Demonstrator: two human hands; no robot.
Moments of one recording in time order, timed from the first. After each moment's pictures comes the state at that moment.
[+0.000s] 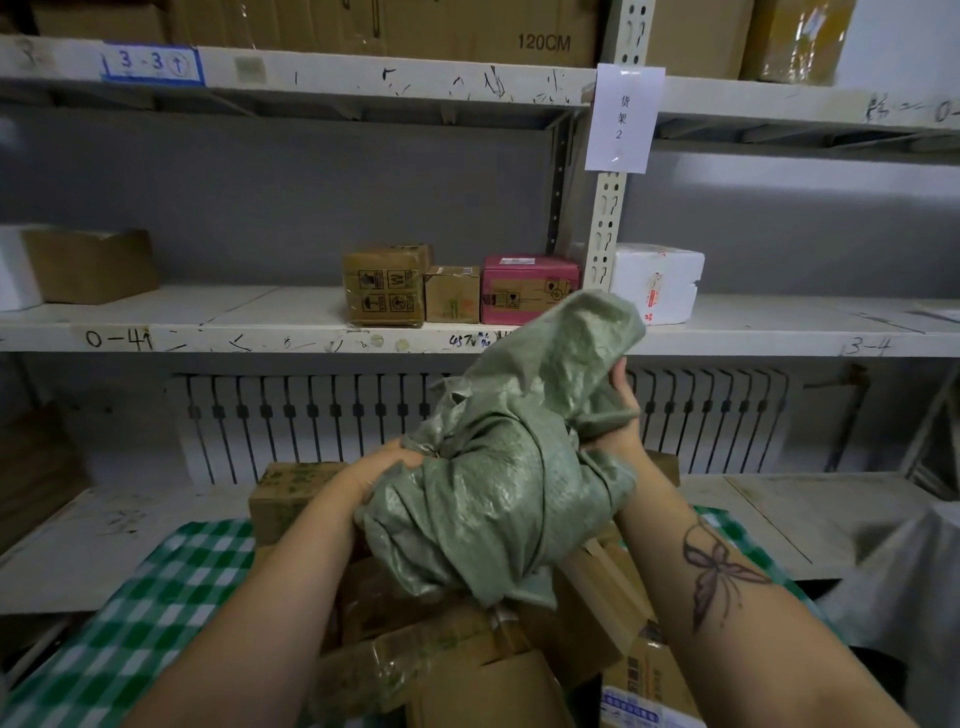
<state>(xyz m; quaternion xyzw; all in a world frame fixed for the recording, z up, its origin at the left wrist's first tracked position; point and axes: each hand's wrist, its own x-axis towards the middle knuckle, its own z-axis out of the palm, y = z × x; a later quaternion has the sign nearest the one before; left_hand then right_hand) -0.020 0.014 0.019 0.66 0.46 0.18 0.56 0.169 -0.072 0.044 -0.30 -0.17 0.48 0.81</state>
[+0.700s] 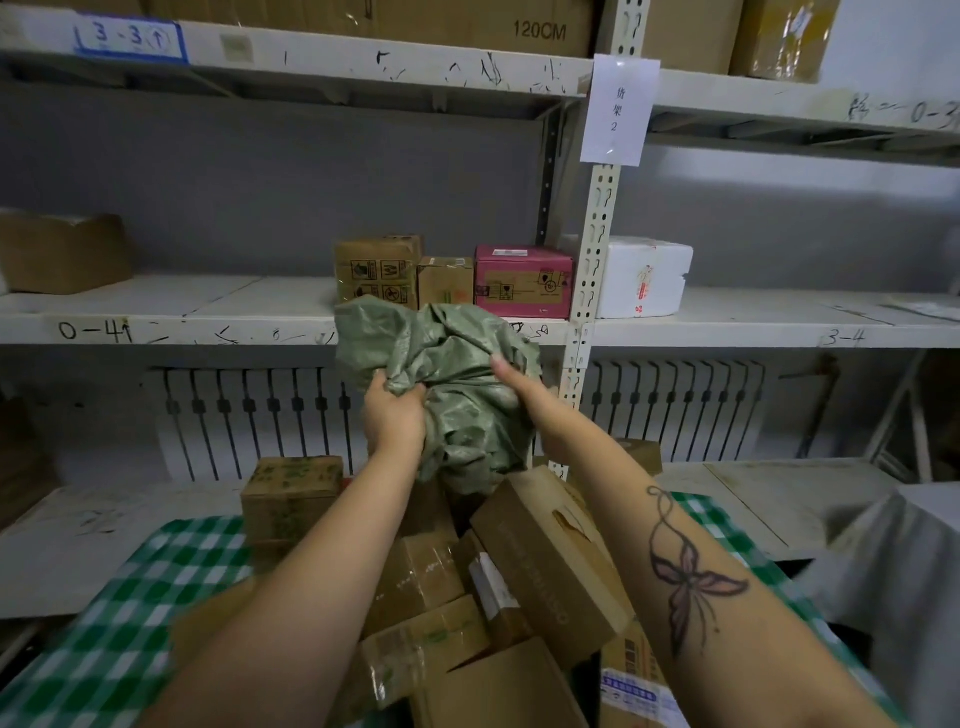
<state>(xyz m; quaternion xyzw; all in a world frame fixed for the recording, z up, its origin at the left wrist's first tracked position) 0.006 0.033 0.023 0.52 0.49 0.54 0.45 0.138 -0.038 0.034 -0.67 -0.39 0.40 0.49</state>
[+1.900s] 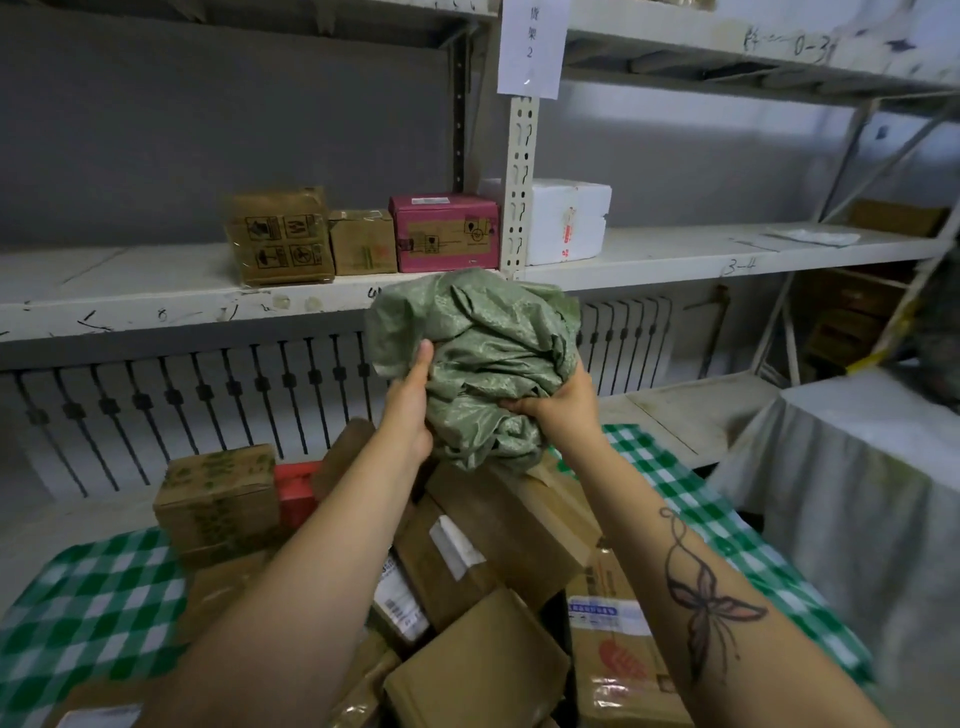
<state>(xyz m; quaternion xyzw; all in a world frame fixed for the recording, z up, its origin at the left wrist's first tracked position) 0.066 0.038 -0.020 0.39 0.29 0.36 0.80 0.177 -0.074 -0.027 -0.74 -0.29 0.08 0.60</state>
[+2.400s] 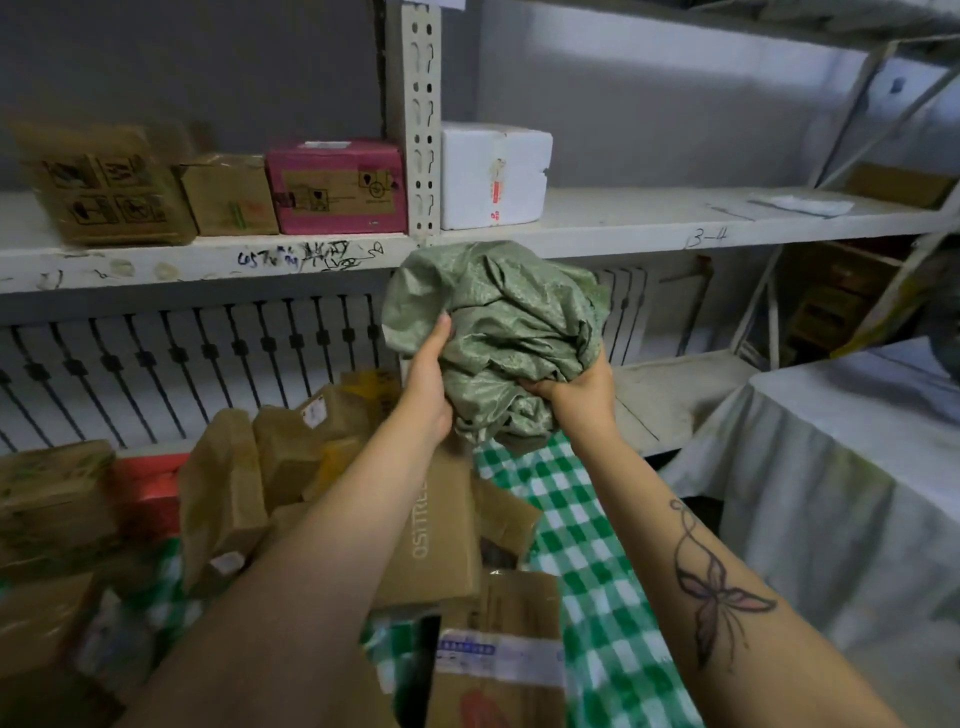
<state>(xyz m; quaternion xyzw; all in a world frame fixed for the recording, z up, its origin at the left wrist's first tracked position) 0.244 -0.038 -0.023 0.37 0.24 0.32 0.84 0.357 -0.130 -0.055 -0.74 -0.25 0.05 0.63</state>
